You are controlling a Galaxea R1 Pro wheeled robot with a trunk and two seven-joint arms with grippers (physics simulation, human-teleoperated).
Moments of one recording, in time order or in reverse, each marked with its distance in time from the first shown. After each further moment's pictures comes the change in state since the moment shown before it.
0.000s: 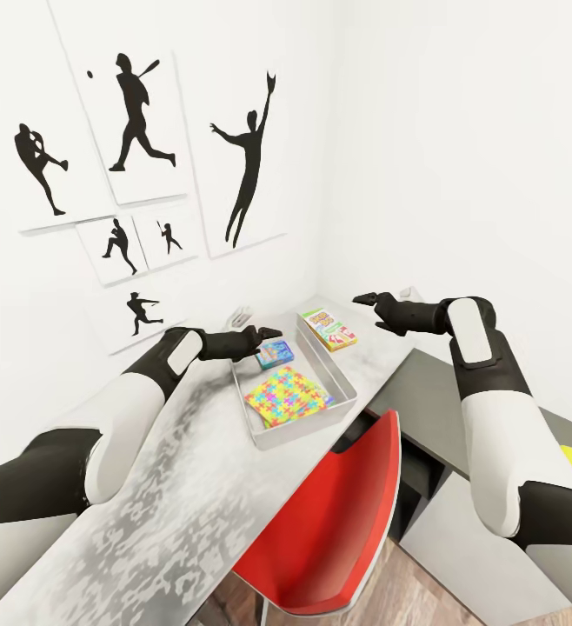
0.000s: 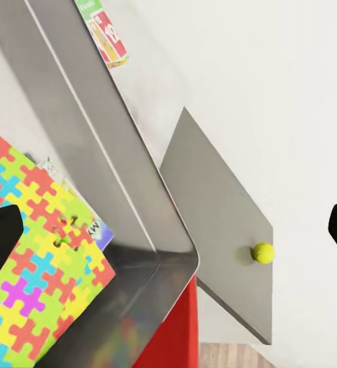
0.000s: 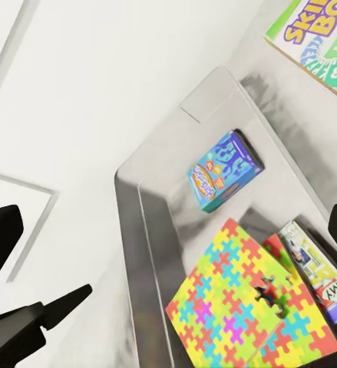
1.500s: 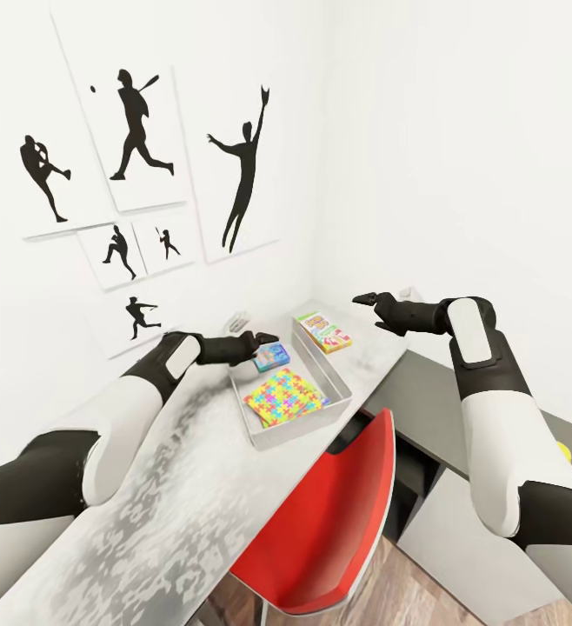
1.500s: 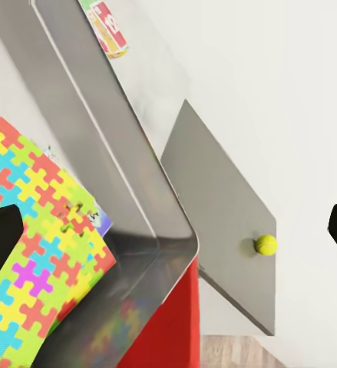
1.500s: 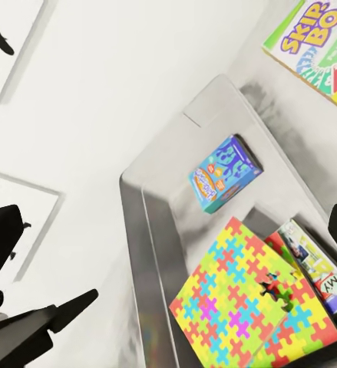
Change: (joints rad) left arm 0.009 0.011 -0.004 0.021 -0.003 -0.011 0.003; right arm 0.000 0.000 0.000 0.000 0.000 0.000 0.000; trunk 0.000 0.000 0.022
